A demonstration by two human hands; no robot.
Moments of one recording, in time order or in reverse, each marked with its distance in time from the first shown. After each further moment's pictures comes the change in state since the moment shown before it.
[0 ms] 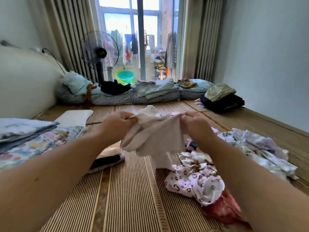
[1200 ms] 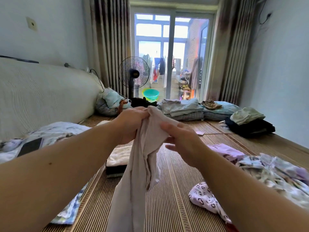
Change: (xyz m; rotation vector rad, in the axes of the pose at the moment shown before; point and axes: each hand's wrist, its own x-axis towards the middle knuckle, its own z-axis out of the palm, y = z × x) left_hand -0.068 0.053 -0.095 -0.666 0.002 -0.165; right_hand -0.080 -0.092 0.096 0.294 -0.499 -0.014
